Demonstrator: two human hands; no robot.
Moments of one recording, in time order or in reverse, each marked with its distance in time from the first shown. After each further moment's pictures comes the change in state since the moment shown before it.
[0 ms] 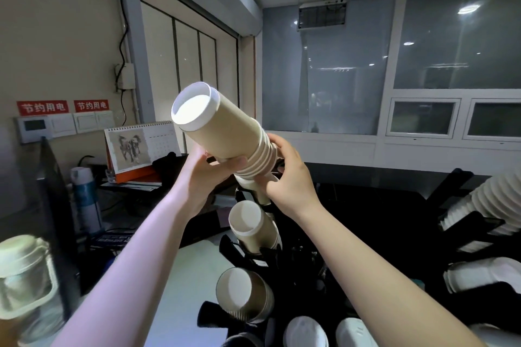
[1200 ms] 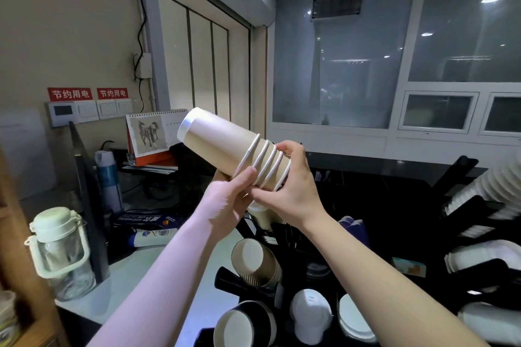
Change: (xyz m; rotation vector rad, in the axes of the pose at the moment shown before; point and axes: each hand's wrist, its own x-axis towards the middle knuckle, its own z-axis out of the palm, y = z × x) left_hand -0.067 -0.015 0.022 -0.590 0.047 -0.317; right_hand -0.052 -0.018 0.006 -0.030 -0.034 -0.092
